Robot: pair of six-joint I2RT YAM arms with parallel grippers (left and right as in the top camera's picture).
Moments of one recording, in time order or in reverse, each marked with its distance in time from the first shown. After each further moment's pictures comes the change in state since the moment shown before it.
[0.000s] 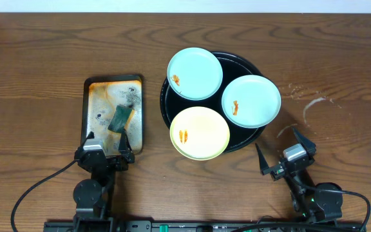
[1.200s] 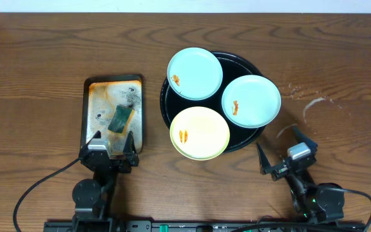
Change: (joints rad) left arm 0.000 0.003 0.024 -0.030 0.109 0.000; right arm 0.000 0.003 0.023 -0.012 0.003 0.089
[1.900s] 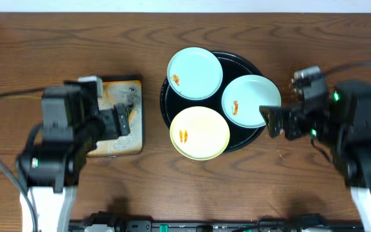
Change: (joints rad) left arm -0.003 0.998 1.157 -0.917 0.038 -0.023; right arm 0.000 1.033 1.201 -0.884 -0.047 0.095
